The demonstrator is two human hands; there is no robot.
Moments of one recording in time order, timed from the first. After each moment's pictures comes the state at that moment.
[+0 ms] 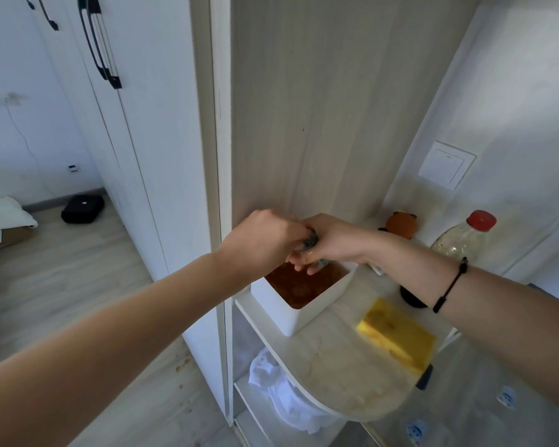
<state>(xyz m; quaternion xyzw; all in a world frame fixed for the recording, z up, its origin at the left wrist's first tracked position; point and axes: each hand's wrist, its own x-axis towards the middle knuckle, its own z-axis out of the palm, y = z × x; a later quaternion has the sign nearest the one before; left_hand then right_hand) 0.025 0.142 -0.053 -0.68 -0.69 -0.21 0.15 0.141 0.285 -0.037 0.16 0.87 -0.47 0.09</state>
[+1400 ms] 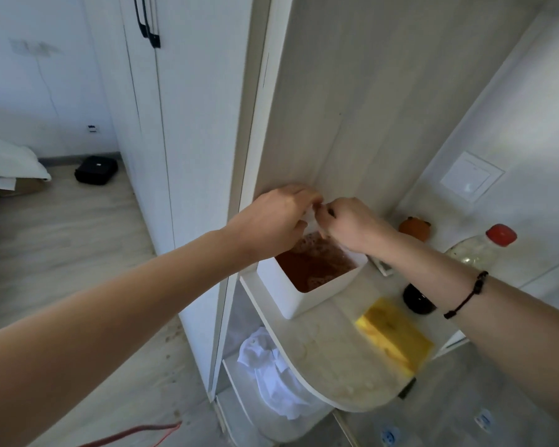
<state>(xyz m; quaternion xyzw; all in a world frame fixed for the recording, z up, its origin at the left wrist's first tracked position) 0.028 0.129 -0.061 -0.61 -0.72 -0.32 0.11 0.135 0.276 -0.030 0.21 0.96 -0.18 -0.02</state>
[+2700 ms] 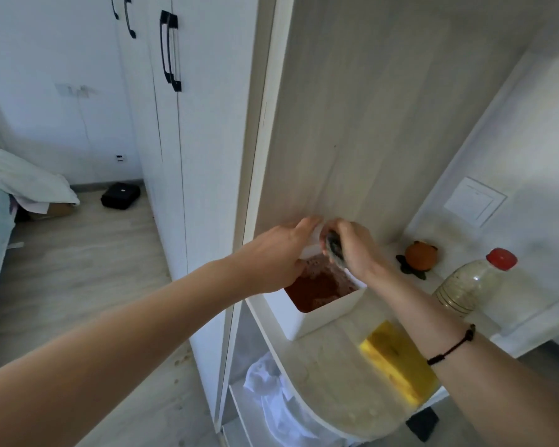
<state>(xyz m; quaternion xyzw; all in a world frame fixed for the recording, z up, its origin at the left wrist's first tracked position) 0.056 0.114 -0.047 -0.56 -0.79 -0.25 -0.02 0.144 0.284 -0.054 0.22 0.90 -0.36 -0.12</state>
